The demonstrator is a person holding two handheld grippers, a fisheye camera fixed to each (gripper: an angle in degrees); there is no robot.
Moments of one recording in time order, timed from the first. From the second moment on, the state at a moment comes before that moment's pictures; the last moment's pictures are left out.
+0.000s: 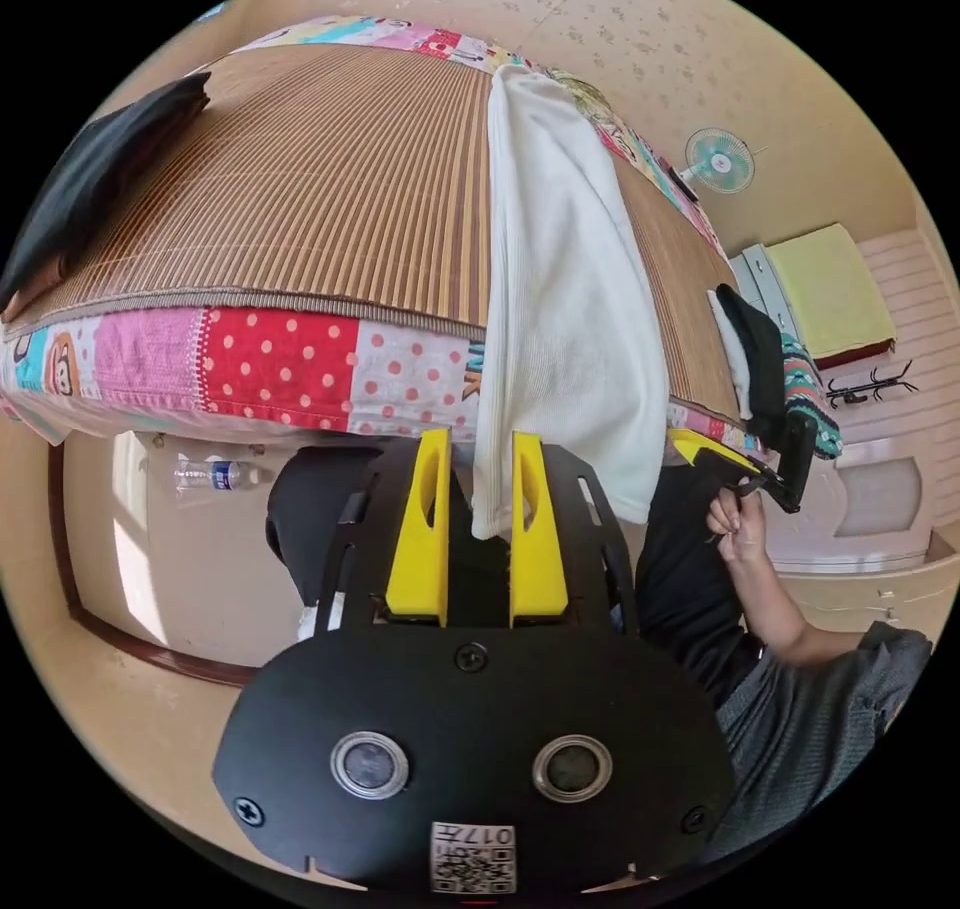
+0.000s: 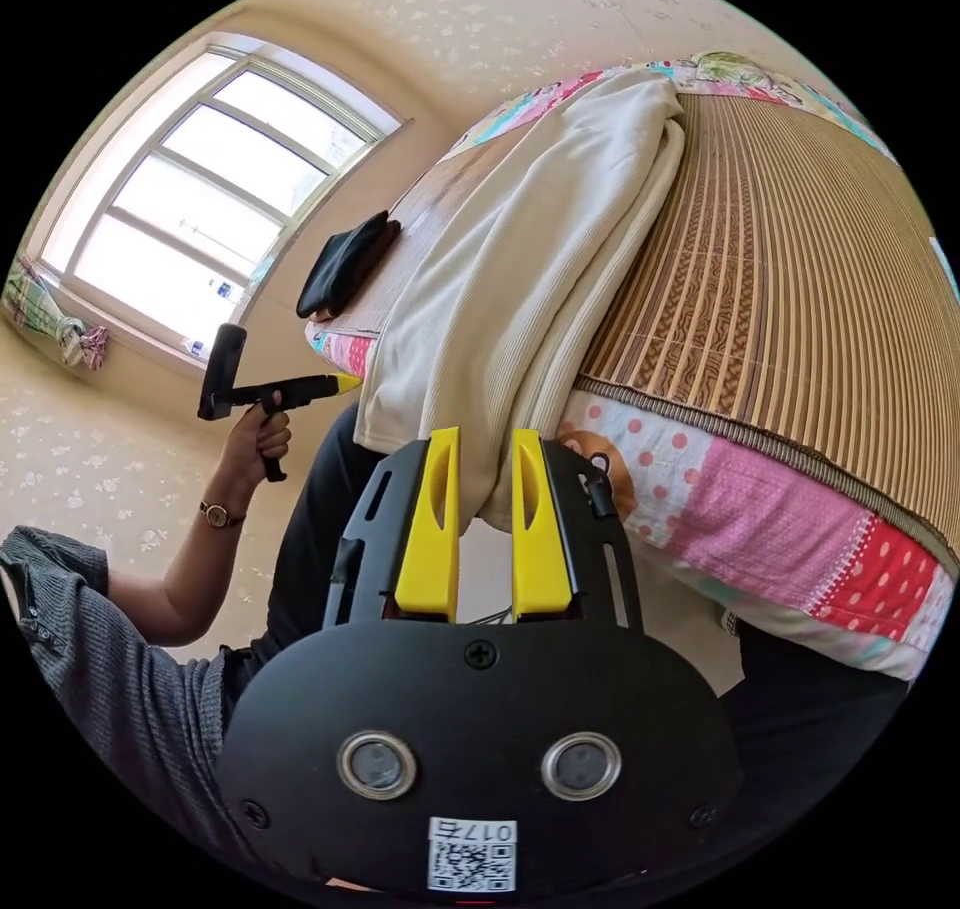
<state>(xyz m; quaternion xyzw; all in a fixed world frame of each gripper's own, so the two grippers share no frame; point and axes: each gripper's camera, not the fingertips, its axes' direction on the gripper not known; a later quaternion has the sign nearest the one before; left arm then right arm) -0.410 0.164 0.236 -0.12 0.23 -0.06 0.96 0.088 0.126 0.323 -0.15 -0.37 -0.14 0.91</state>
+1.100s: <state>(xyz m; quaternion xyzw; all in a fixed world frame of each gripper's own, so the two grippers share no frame) -0.489 0.211 0.230 -0.08 0.41 0.00 0.91 0.125 0.116 0.300 -0.17 -0.42 -0.14 0.88</state>
